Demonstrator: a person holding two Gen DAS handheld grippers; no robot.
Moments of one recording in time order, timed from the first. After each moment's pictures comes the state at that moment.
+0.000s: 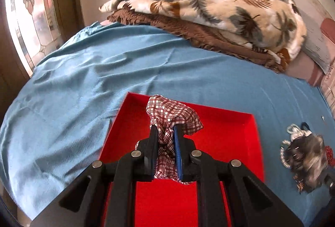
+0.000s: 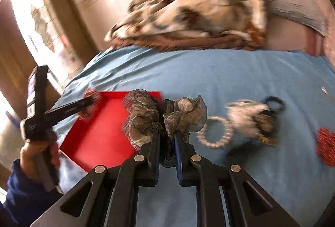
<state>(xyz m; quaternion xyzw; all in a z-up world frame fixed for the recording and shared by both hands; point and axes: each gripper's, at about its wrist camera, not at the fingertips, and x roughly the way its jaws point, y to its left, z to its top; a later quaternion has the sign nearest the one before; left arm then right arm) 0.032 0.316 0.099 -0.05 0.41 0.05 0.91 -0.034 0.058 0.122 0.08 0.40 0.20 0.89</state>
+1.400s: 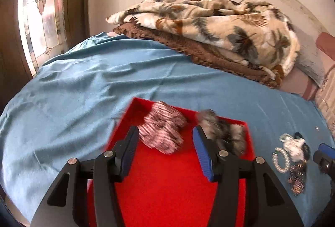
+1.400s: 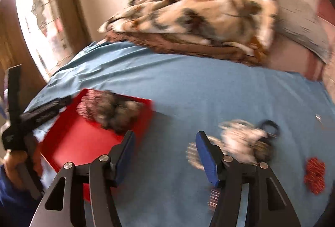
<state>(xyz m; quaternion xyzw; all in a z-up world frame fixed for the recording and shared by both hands) -0.015 0.308 0.112 -0.07 0.34 0.05 0.94 -0.028 0.017 0.119 0.03 0.38 0.13 0.92</state>
